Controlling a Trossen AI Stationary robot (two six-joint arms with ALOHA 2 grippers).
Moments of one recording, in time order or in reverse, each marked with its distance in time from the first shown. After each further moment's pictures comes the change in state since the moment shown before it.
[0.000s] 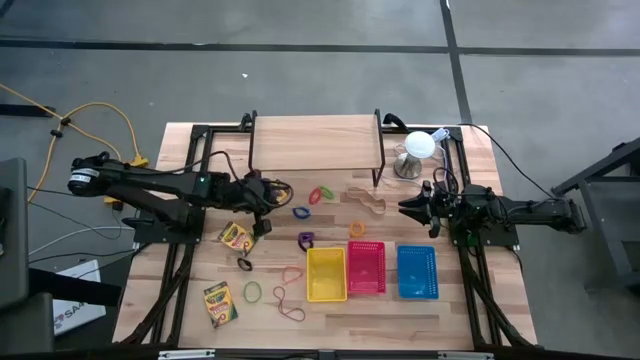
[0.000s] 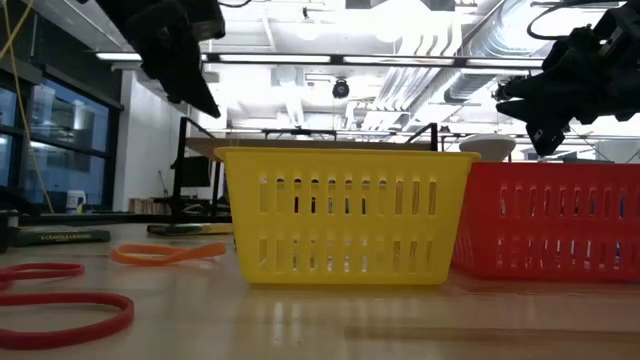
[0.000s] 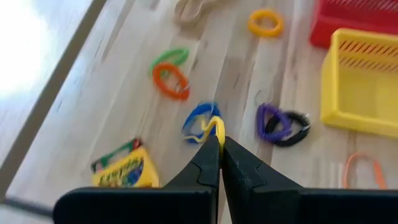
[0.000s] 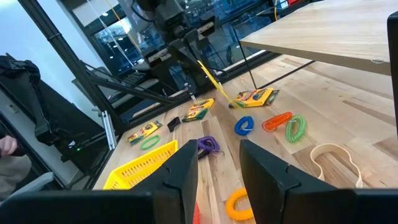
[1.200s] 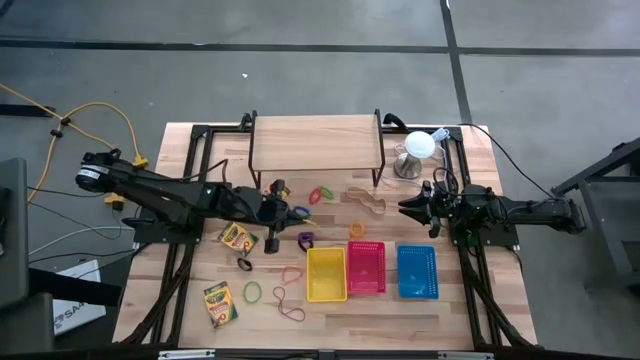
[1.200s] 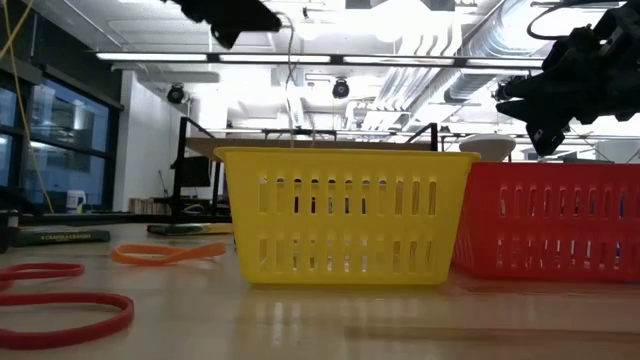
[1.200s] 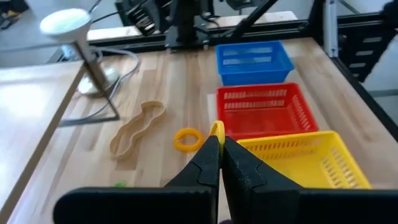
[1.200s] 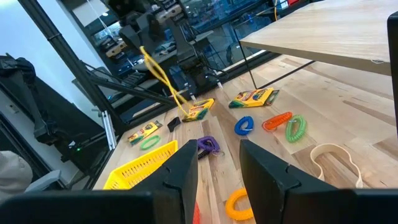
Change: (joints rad) left arm -0.147 0.095 0.067 0.408 0.058 0.208; right arm 0.000 0.000 0.000 0.000 0.000 0.000
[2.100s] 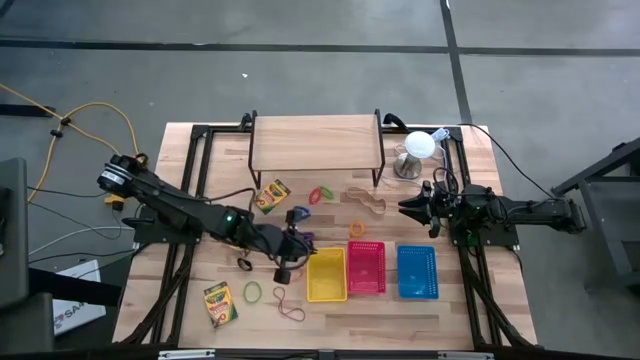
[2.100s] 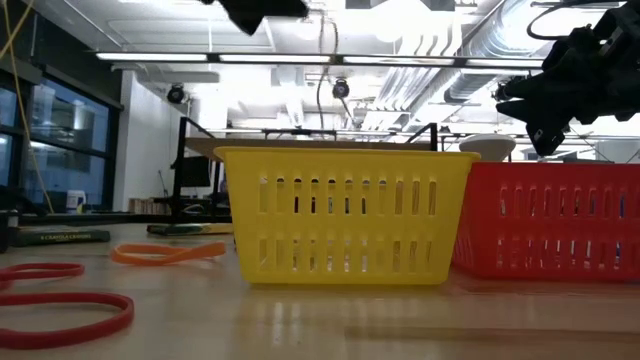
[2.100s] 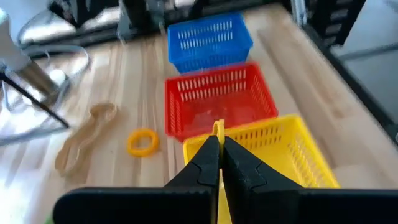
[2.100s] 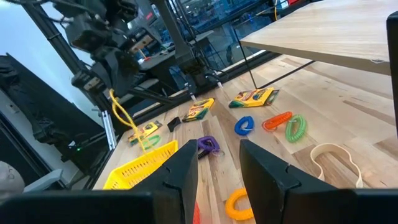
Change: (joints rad) left arm -0.173 0.238 0.135 -0.010 -0.096 -0.002; right arm 0.000 0.000 0.000 -0.001 0.000 0.000
